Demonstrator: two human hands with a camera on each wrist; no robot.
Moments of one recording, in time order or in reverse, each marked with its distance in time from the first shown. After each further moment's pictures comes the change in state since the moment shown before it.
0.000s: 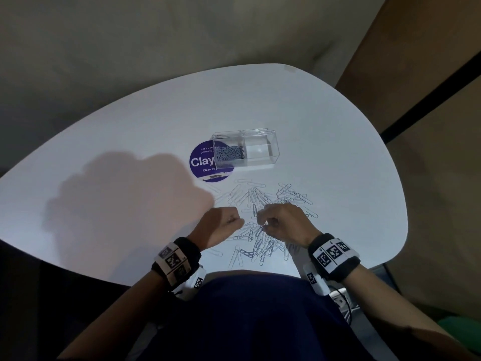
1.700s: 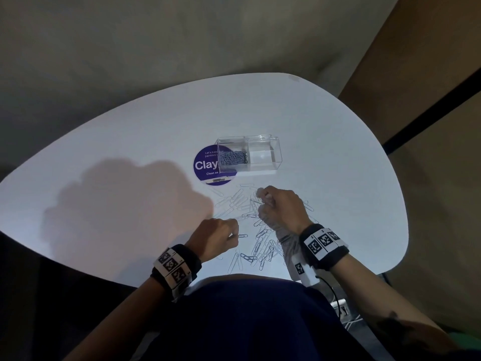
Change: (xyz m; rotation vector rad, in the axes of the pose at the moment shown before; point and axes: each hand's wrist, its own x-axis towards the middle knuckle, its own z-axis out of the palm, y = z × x) left_hand -0.010 -0.016 0.010 0.489 0.067 0.179; right_hand 0.033 -0.017 -0.021 0.085 0.165 0.272
